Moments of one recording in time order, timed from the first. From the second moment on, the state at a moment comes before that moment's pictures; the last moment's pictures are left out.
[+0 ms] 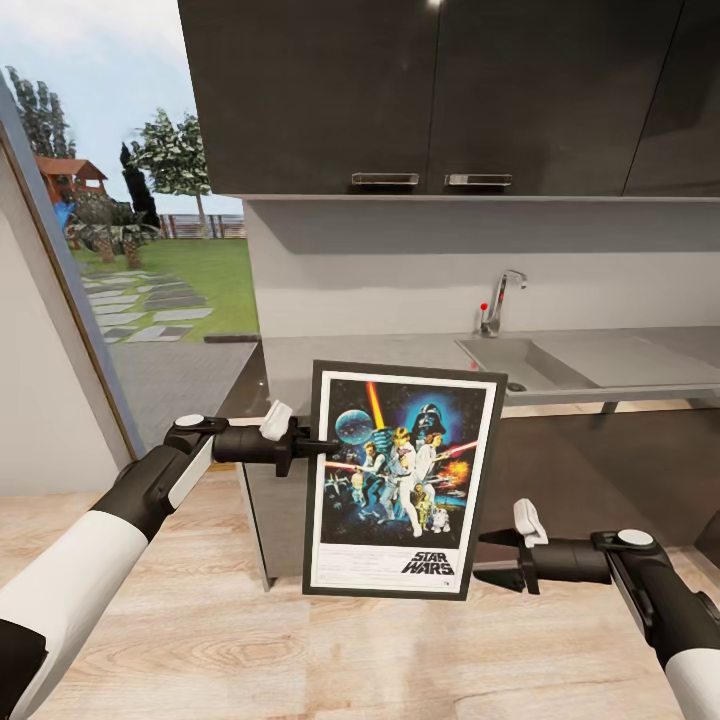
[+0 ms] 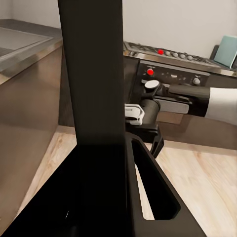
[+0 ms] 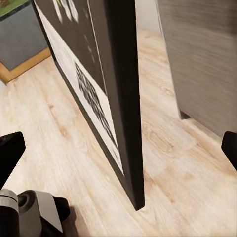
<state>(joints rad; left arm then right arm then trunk) -0.94 0.21 -0.41 -0.93 0.44 0.32 -1.35 -0.56 -0.29 -0.17 -0.88 0.17 0.23 1.52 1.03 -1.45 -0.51</state>
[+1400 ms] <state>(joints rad) -0.94 0.21 -0.41 -0.98 0.44 0.33 -1.35 -0.55 -0.28 -0.17 -0.88 0.17 0.20 1.51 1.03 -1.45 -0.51</state>
